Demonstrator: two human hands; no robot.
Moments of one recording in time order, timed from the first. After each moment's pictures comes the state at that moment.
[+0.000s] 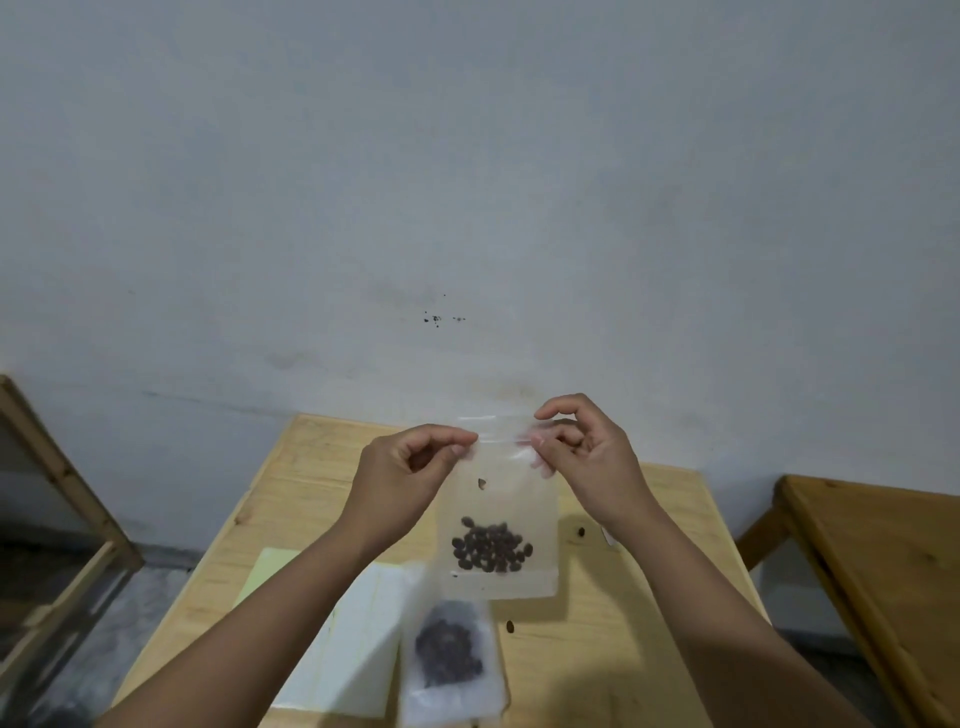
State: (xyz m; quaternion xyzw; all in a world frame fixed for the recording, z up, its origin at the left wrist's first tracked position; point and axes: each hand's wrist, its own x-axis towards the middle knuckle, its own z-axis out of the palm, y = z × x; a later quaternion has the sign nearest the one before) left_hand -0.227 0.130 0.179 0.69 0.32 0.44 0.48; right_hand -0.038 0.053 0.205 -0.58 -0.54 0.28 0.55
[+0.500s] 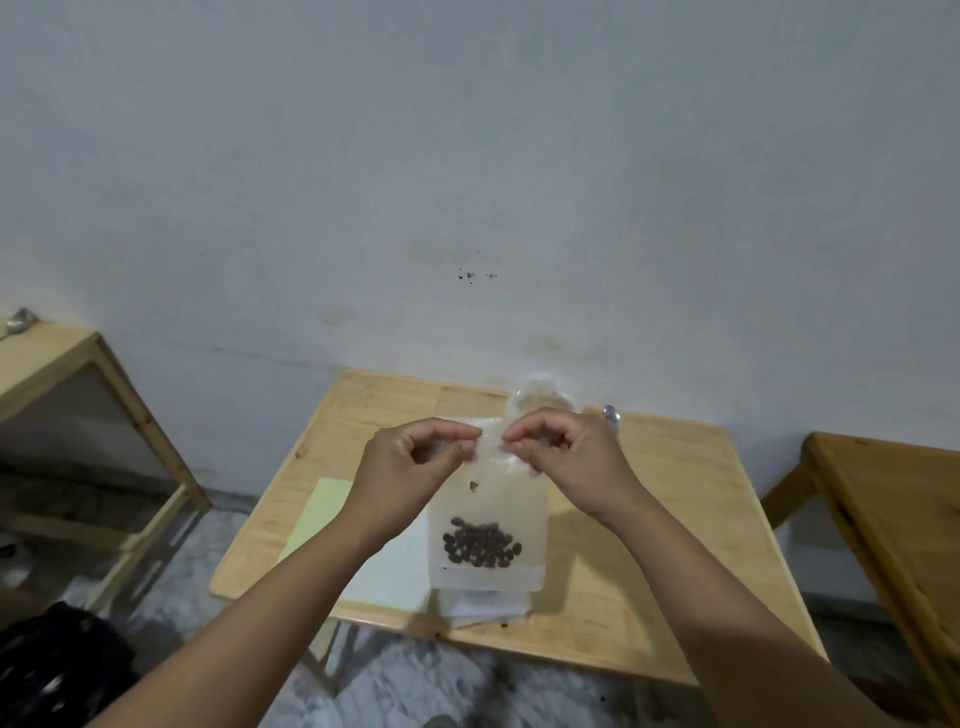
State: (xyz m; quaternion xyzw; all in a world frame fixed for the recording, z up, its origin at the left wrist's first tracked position) left_hand -0.278 0.063 0.176 0.66 0.38 0.40 0.51; right_hand -0.094 0.008 0.191 -0.57 -0.57 0.32 0.51
